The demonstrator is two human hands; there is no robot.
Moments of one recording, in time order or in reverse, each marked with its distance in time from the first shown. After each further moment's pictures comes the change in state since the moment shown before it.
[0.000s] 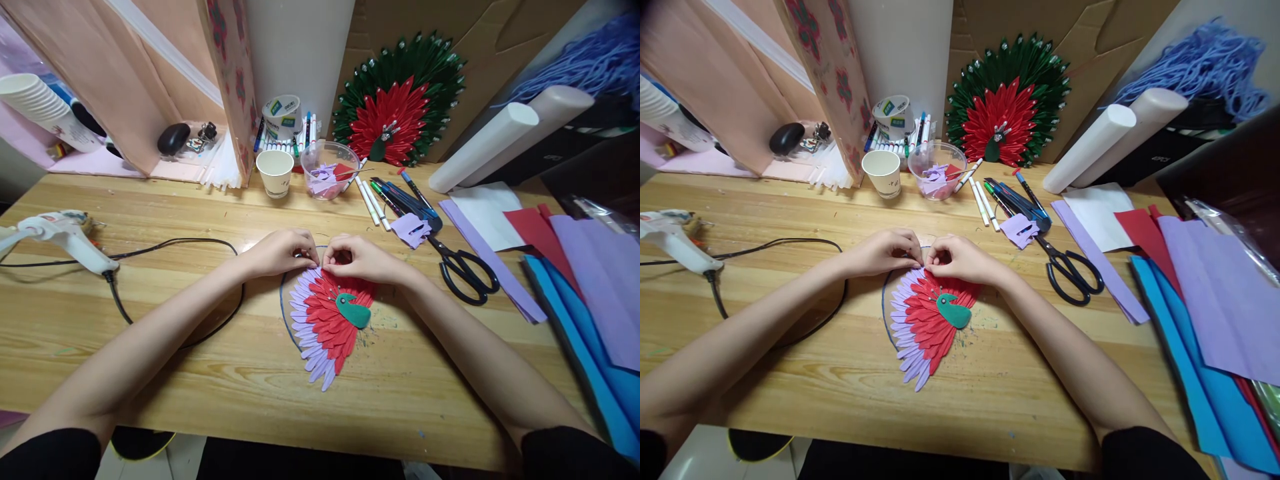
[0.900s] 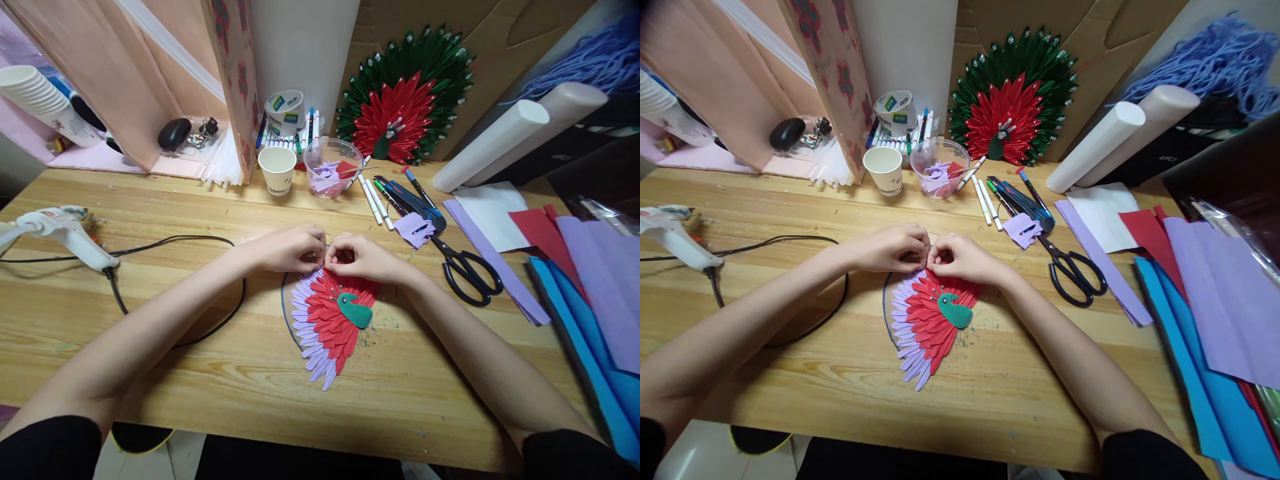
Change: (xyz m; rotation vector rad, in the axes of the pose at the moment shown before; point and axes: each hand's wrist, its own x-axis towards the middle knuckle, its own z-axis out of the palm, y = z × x) left_hand 0.015 0.004 -0.006 0.163 -0.111 0.194; right_hand 0.002 0.002 0.000 0.008 -0.006 0.008
